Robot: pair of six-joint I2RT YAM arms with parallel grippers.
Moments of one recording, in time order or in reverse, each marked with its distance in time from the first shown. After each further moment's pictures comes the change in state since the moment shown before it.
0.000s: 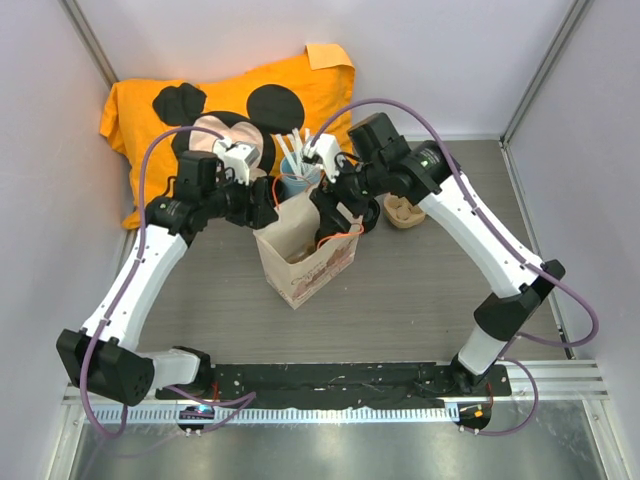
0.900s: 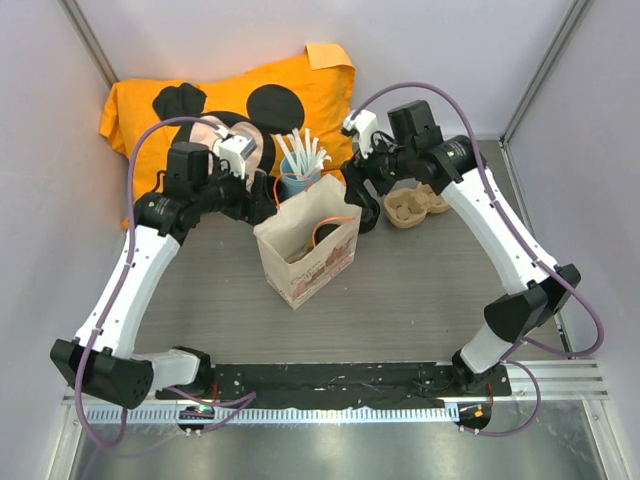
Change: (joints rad) left arm 0.000 -0.012 0.105 -0.061 0.019 0.059; right arm -0.226 -0.061 -0.098 0.150 -0.028 0.005
